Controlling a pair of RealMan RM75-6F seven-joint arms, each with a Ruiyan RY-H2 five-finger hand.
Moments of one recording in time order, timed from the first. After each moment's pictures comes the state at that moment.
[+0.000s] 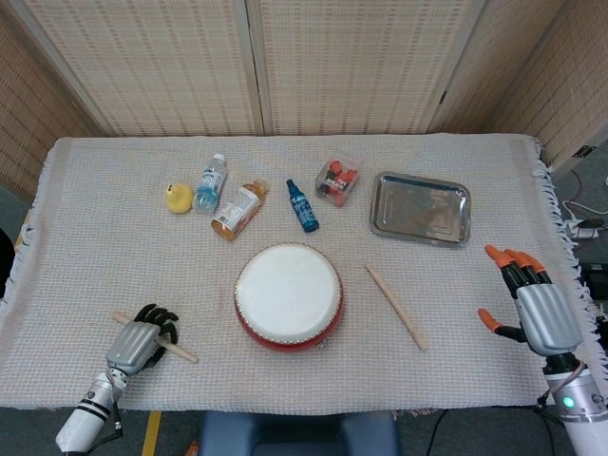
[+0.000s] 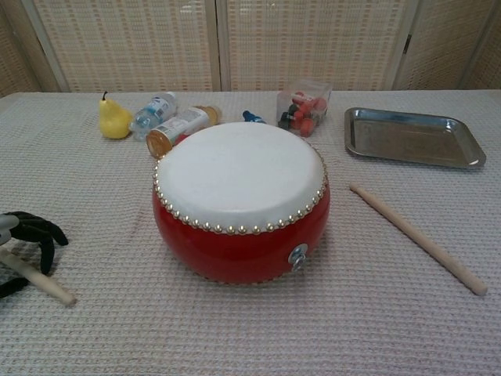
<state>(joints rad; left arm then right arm) -0.34 -1.48 0.05 -1.35 1.45 1.10 0.02 0.18 -1.02 0.08 -1.79 -1.52 1.40 0.03</state>
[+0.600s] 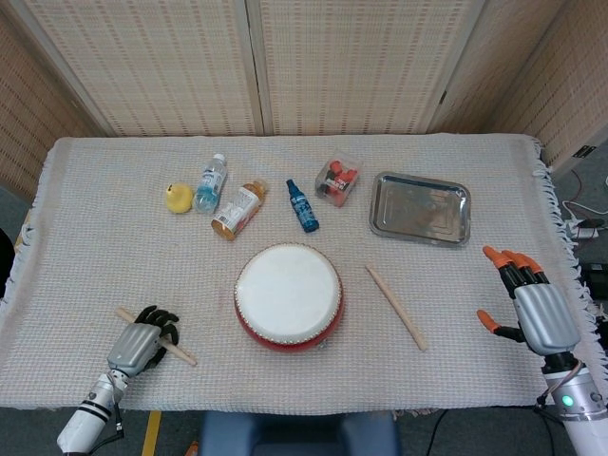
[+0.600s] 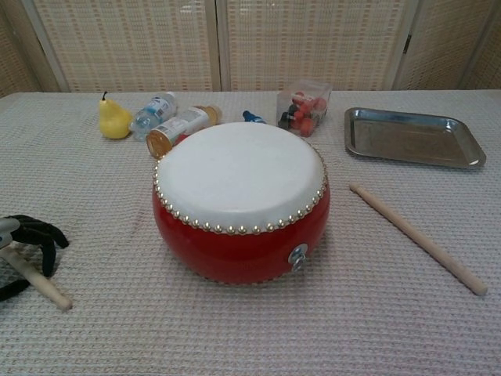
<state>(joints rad) -0.34 -1.48 0.05 -1.36 1.45 1.10 0.02 0.19 -1.01 0.08 -1.79 -1.51 1.38 0.04</state>
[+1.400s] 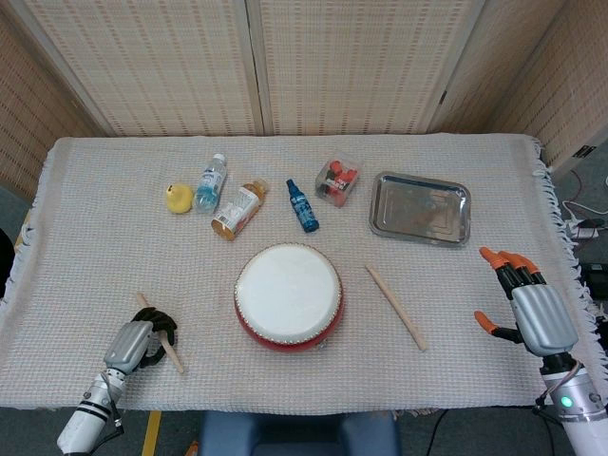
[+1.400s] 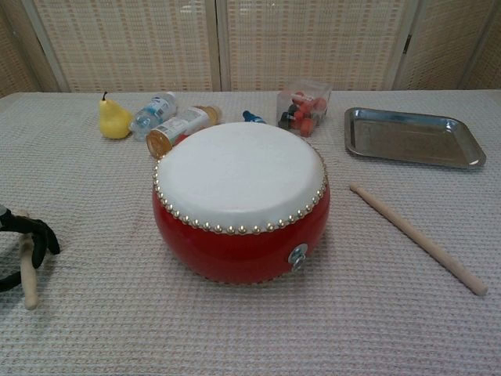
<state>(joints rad) -0.31 -1.48 0.01 -1.38 1.43 1.12 -0.25 0.19 -1.01 0.07 -1.81 -1.52 1.38 0.03</state>
